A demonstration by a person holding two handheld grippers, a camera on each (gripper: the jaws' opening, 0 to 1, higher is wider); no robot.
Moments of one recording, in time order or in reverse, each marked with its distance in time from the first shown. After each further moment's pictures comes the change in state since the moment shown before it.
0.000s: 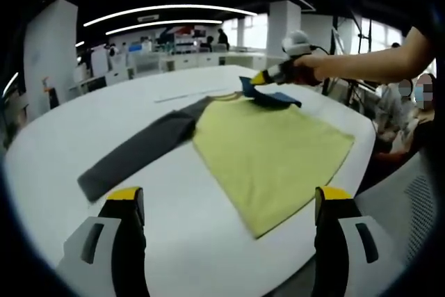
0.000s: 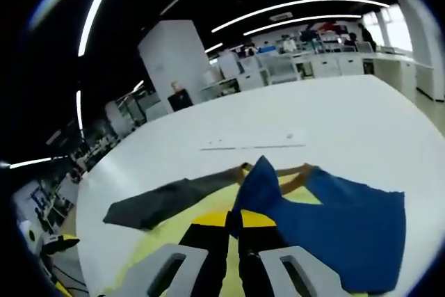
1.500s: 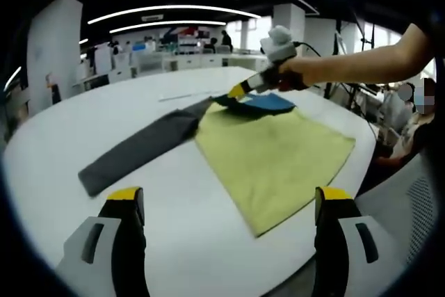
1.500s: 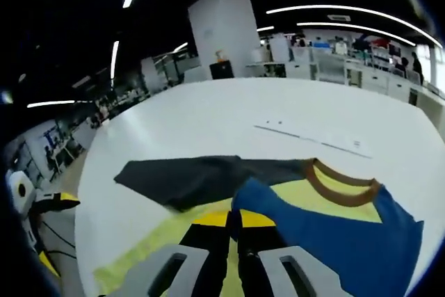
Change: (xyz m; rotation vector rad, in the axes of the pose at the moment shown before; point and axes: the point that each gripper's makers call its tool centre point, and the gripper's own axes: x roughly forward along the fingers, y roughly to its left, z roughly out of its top) left arm -0.002 0.004 -0.003 -0.025 -0.016 0.008; right arm 0.043 0.085 -0.035 -0.275 0.143 0.160
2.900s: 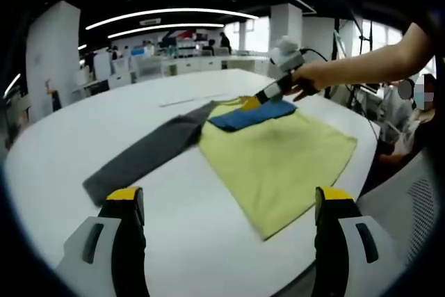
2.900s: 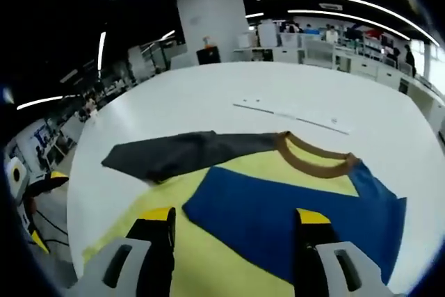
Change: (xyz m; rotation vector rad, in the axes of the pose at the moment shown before) left arm -0.001 0.009 0.010 0.031 -0.011 0.006; right arm -0.033 -0.044 -0.037 0.029 0.098 -0.093
